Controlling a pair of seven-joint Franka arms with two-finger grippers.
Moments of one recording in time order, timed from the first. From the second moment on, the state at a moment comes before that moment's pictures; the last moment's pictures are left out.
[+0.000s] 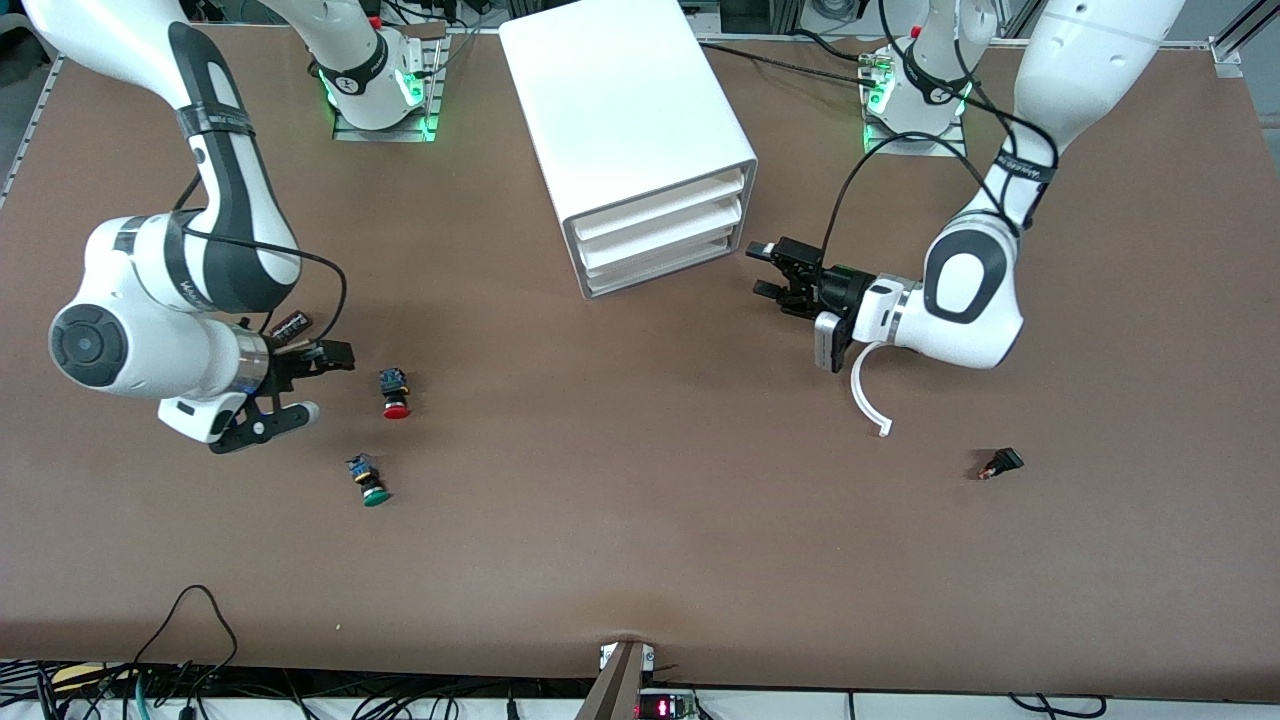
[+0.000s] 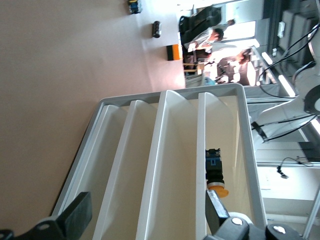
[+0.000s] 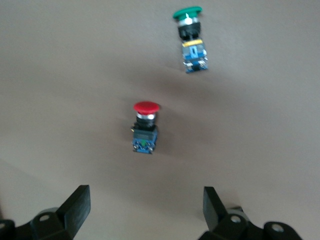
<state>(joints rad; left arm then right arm) -0.02 0.50 -0.24 -2.02 -1.20 1.73 1.00 0.18 0.47 -0.07 -1.60 0.10 1.88 -0.25</state>
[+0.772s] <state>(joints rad) -0.02 0.62 -0.33 -2.06 -1.32 1.70 1.09 0.19 0.51 -0.05 -1.84 0.10 2.27 -0.21</state>
